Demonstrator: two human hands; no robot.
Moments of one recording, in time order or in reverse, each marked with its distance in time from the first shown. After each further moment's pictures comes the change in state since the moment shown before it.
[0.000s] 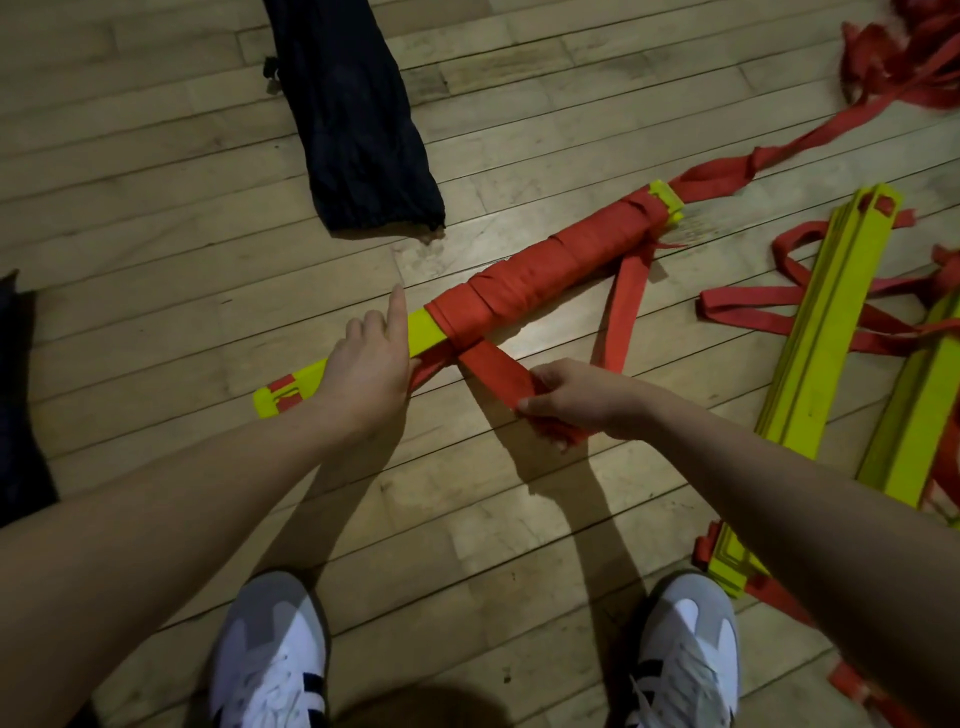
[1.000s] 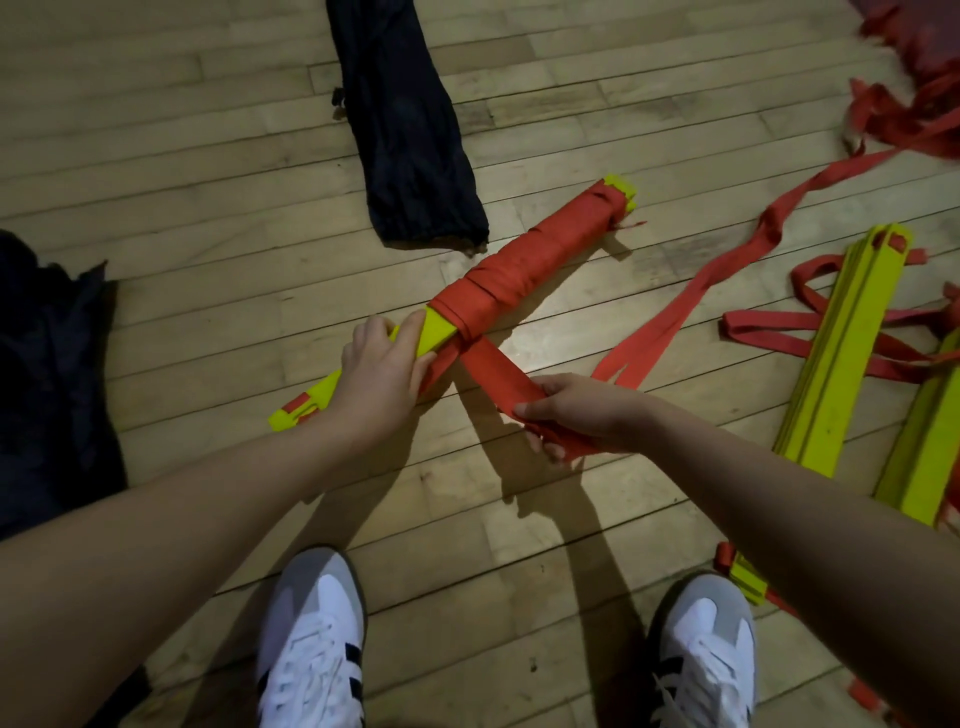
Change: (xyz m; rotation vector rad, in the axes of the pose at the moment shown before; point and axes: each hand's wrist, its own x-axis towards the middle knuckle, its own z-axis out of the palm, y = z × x) left_hand -0.040 -0.030 -0.011 -0.228 0.214 0.004; right_hand -0.010 -0.028 0.037 0.230 -0.119 0.012
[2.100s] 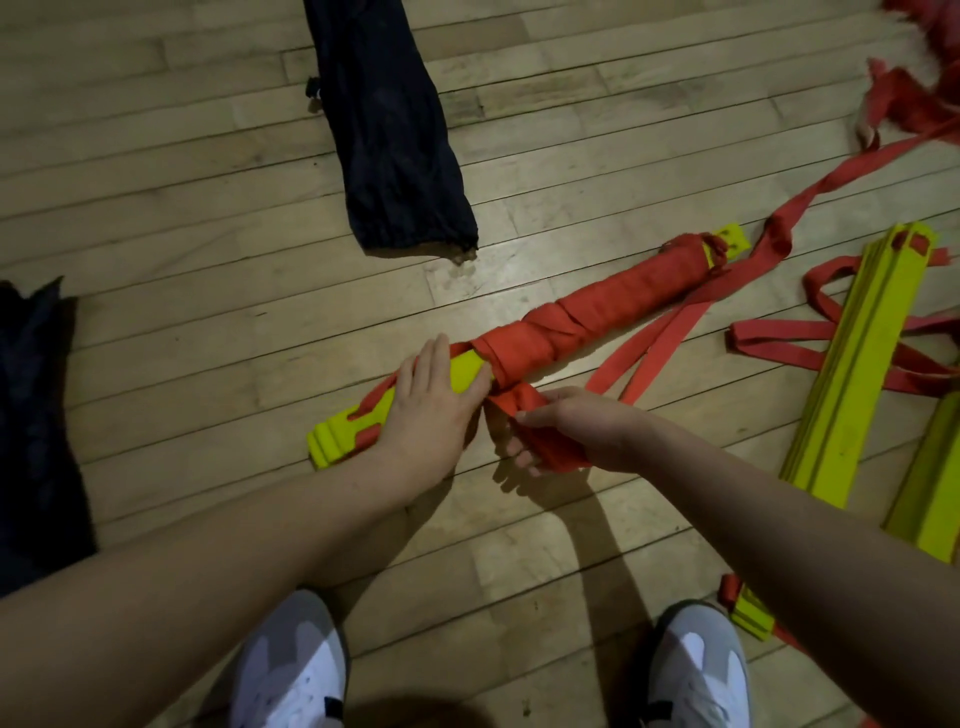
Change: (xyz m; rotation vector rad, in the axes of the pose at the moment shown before) left_hand 0.013 0.042 0.041 0.394 -0.266 0.145; right_hand 0.029 0.009 -0.022 0.228 0.039 0.069
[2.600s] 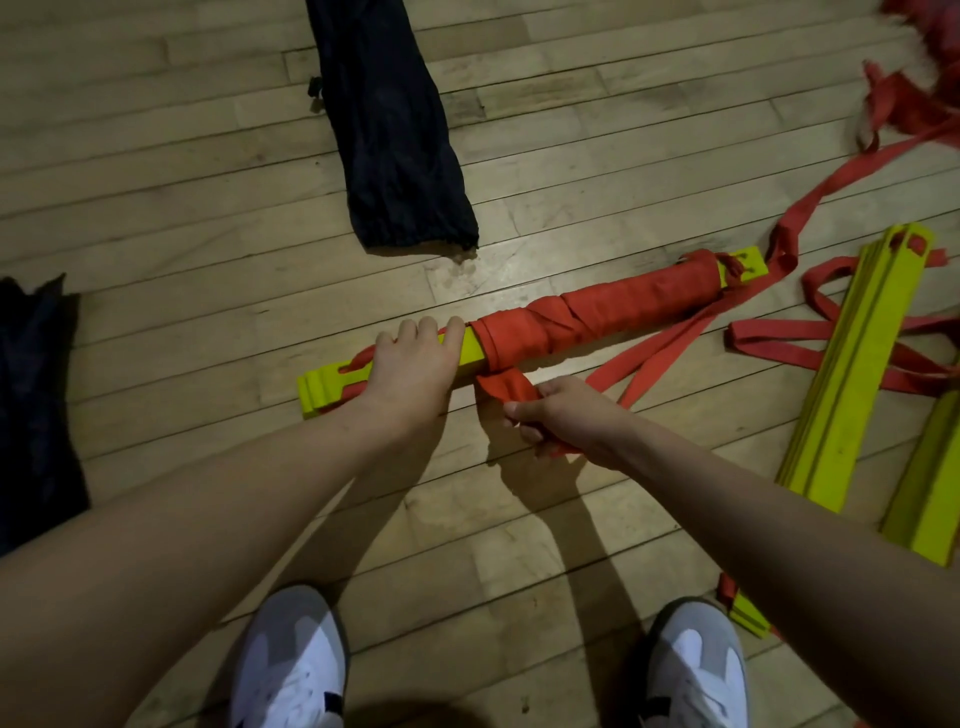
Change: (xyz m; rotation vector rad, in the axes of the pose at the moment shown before) left_hand 0.030 -0.016 -0.028 0.106 0.014 -0.107; right_hand 0.001 0.000 0.008 -0.130 0.132 -0.167
